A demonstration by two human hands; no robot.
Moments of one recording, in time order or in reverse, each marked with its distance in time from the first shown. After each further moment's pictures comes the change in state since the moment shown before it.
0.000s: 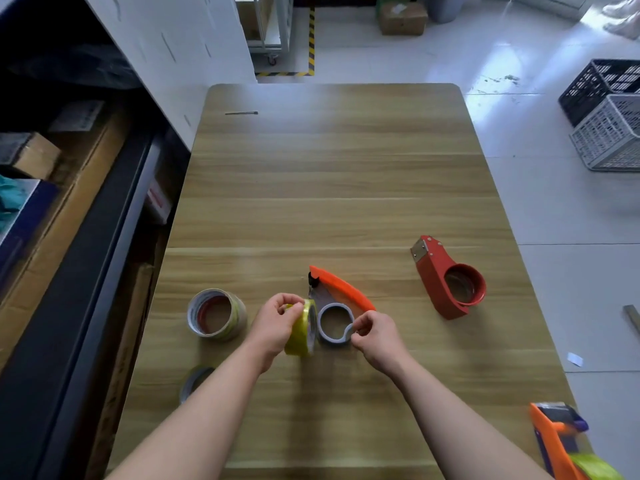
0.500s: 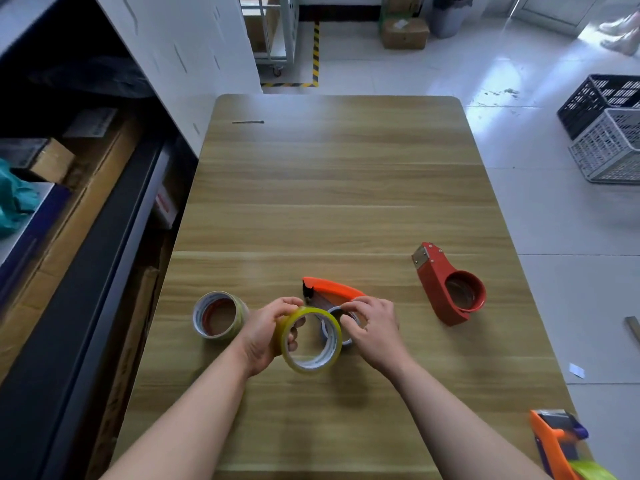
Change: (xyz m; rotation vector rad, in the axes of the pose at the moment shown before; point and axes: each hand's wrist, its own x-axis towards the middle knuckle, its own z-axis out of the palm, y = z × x) left_hand -0.013 0.015 -0.021 -0.405 -0.242 -0.186; right_hand -0.014 -0.029 -0.010 -0.116 0.089 -0.282
